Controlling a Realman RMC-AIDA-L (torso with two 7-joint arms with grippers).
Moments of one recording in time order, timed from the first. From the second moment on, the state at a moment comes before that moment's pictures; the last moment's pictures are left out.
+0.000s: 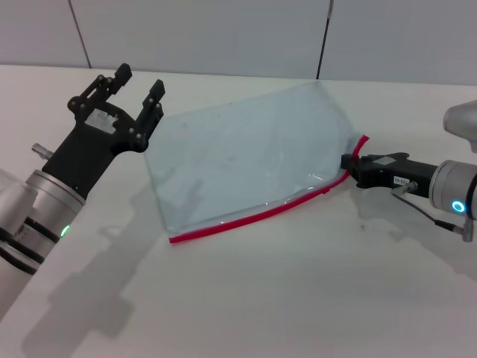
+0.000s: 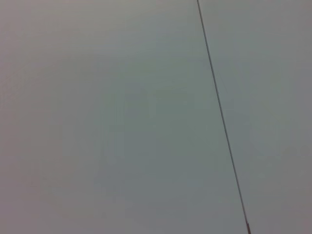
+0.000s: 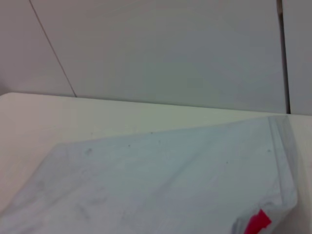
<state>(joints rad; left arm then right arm) -0.53 -2.03 0.11 -0.16 1.56 1.47 -0.11 0.80 2.03 -0.77 -0.09 -1.71 -0.81 1.29</state>
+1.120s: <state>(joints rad) -0.63 -2.04 0.12 -0.20 1.92 1.32 0.00 0.88 2.04 -0.74 -0.05 -1.58 -1.18 1.24</state>
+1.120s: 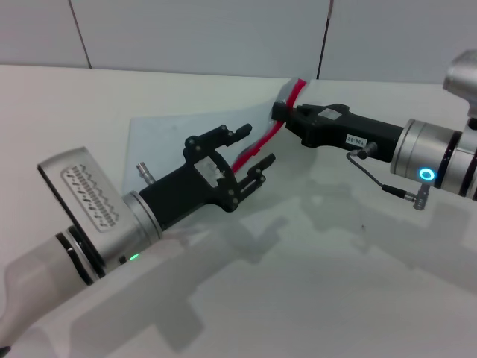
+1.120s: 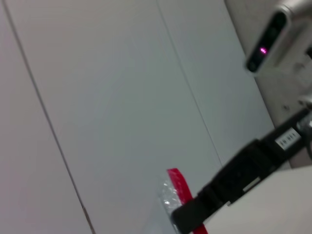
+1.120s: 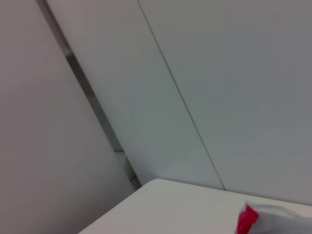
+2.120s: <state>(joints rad) -0.61 -2.04 0.10 -0.27 1.90 1.28 0.29 0.88 2.04 -0.75 -0.04 -1.59 -1.23 1.24</state>
